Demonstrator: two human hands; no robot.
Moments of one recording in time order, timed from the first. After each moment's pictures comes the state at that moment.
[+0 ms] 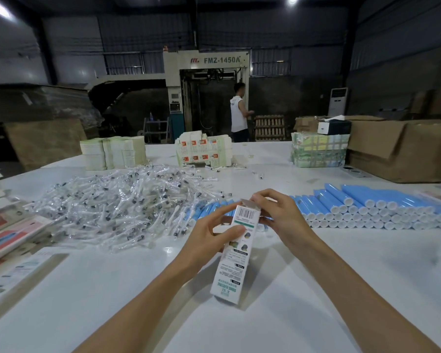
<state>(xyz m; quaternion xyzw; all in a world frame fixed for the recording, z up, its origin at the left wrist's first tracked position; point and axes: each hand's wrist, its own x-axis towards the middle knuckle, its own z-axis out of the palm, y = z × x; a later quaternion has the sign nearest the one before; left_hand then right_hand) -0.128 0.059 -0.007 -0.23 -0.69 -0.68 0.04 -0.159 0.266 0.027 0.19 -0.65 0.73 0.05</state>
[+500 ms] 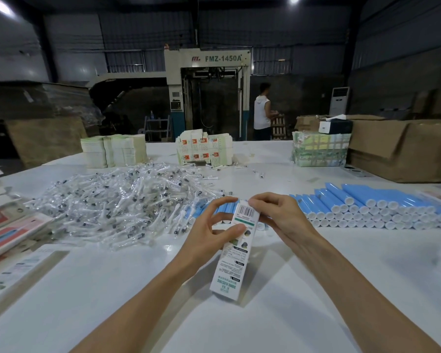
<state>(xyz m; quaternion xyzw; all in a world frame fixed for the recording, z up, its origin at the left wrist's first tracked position) -0.122 0.060 -0.004 -0.23 -0.69 -0.69 0.06 -0.162 0.266 0.027 0.17 -0.64 0.75 0.02</state>
